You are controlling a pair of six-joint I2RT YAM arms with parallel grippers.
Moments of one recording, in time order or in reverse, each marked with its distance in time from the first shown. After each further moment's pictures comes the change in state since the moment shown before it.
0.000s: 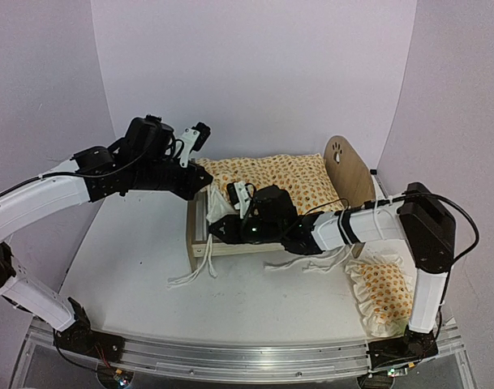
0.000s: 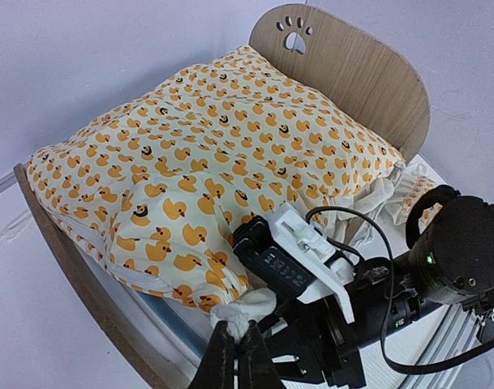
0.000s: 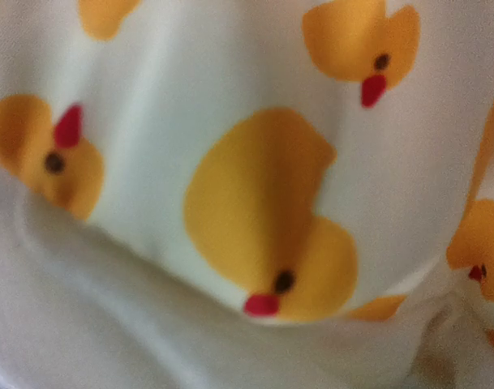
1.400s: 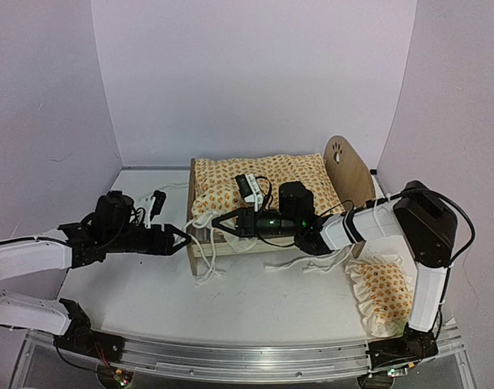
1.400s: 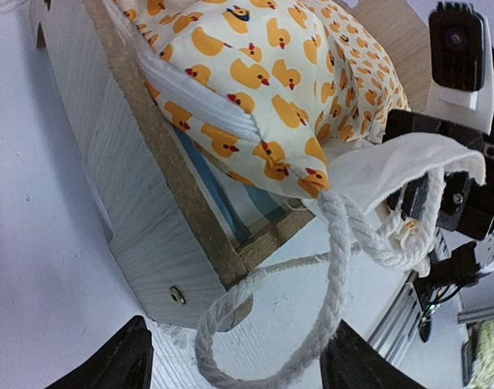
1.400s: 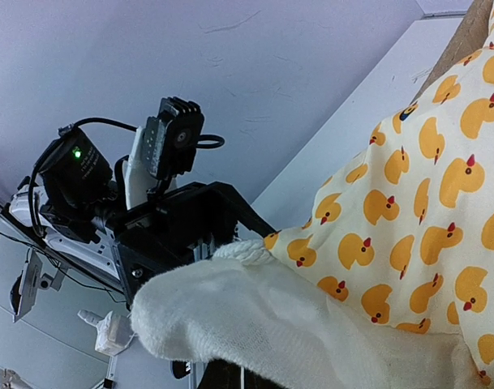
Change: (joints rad) left arm 0.193 -0.332 -0.781 0.438 0.304 -0.370; right arm -0.109 0.011 -0.114 0.409 -0.423 0.129
